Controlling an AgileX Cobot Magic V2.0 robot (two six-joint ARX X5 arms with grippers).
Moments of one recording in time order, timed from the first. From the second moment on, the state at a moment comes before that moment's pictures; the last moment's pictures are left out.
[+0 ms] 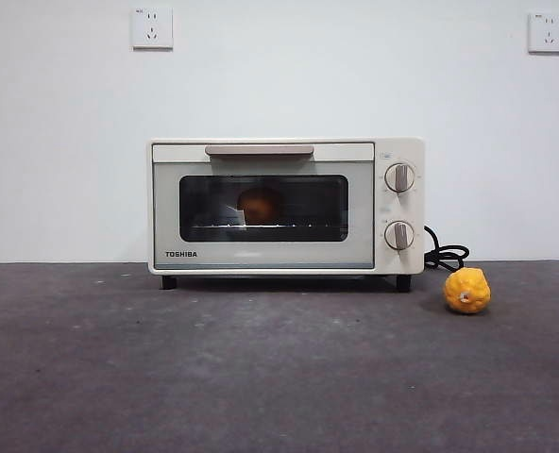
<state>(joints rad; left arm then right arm) 0.01 0.02 0.02 -0.18 0.02 -0.01 0.72 0.82 1.80 -1.35 0.39 0.28</state>
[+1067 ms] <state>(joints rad) 0.01 0.02 0.02 -0.18 0.02 -0.01 0.11 0.46 0.80 -0.40 -0.01 -0.12</state>
